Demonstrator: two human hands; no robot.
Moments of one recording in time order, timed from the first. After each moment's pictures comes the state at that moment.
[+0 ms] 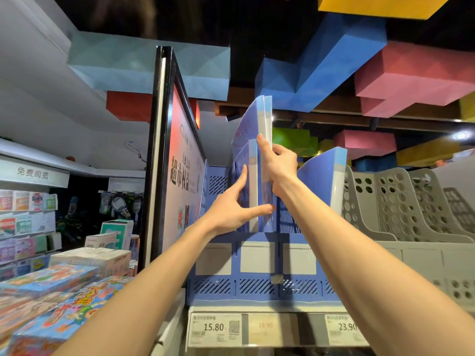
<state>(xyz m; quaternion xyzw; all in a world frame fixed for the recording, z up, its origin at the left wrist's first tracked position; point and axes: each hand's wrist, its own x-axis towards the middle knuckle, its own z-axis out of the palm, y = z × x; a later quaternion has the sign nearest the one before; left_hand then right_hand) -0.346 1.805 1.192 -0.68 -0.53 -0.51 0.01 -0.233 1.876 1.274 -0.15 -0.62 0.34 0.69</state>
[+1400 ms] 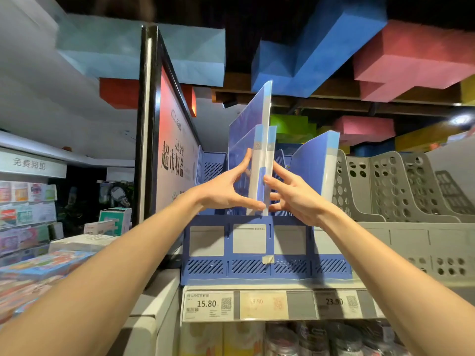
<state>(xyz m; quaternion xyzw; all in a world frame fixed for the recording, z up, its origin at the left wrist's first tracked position) -0.343 1.794 1.213 -0.75 -0.56 -0.36 0.00 -0.159 1.890 1.192 0.01 -0.81 0.45 0.37</state>
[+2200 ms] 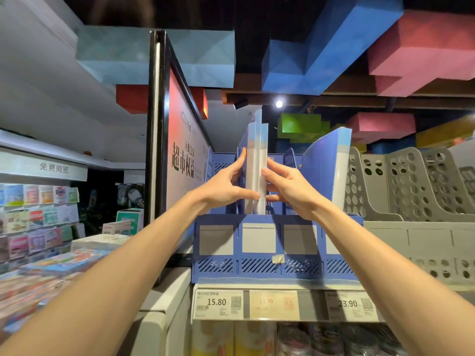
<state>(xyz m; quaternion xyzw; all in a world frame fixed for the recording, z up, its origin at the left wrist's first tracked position) -0.341 1.774 1.207 -0.69 -0.54 -0.48 -0.05 -0.183 1.888 1.199 -0.01 -0.80 0.42 0.43</state>
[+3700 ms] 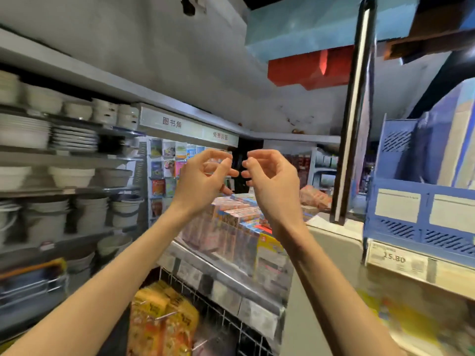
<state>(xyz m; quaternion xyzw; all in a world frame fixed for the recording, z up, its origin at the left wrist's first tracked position) -0.394 1.439 1.094 -0.37 -0.61 -0.65 0.26 -0.314 1.557 1.104 0.13 -0.70 0.51 0.48</state>
